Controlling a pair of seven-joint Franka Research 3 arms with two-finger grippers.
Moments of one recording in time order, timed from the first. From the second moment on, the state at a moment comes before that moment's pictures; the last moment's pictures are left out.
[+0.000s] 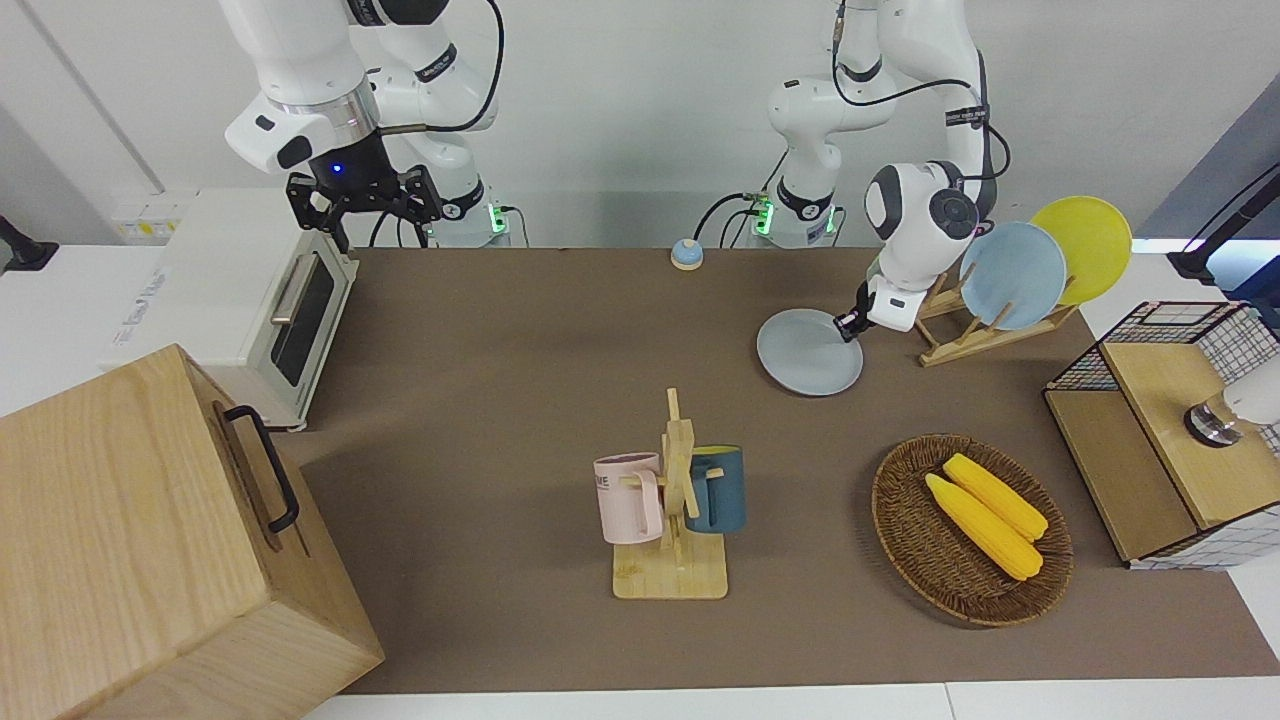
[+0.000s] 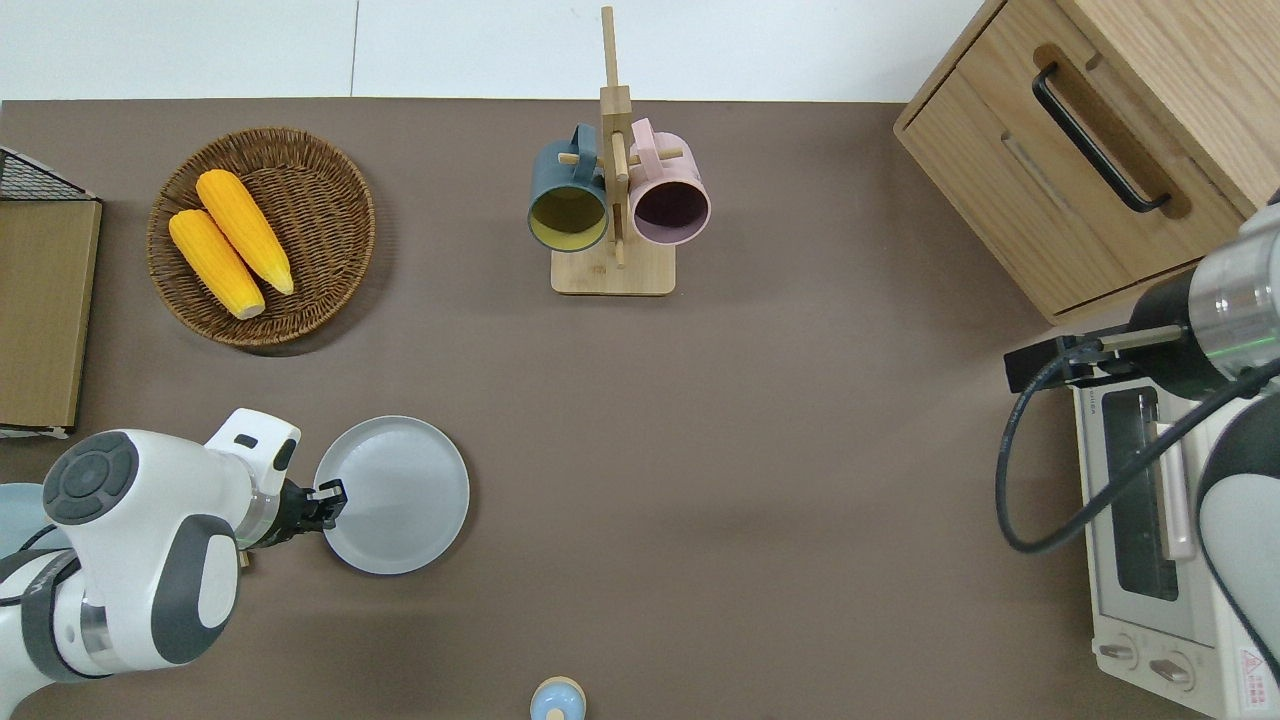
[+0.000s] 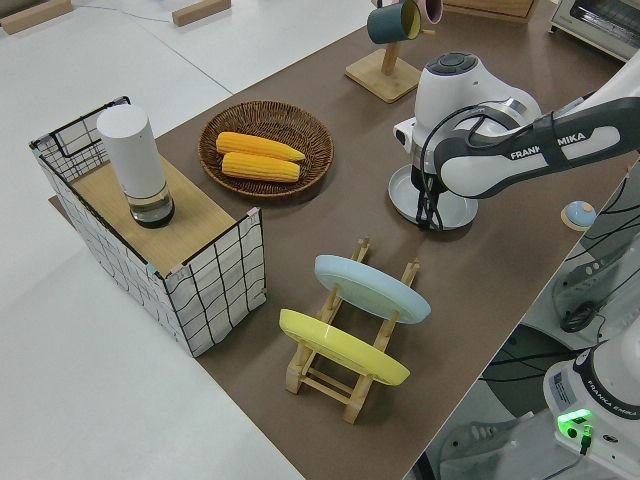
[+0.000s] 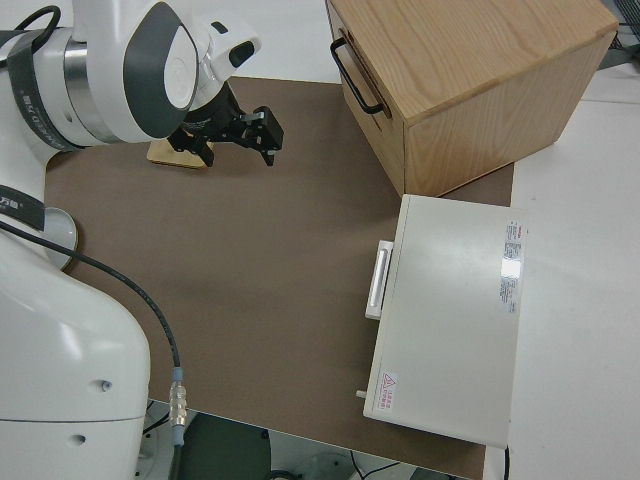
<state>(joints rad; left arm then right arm) 0.11 -0.07 -0.14 -2.47 -0.11 2.25 -0.34 -0.15 0.02 0.28 -1.49 -0.02 1.48 0.04</state>
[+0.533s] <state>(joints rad) 0.11 -0.08 -0.12 -2.38 -0.05 2.17 -0.34 -0.15 0.02 0.28 -1.49 -0.02 1.48 0.04</state>
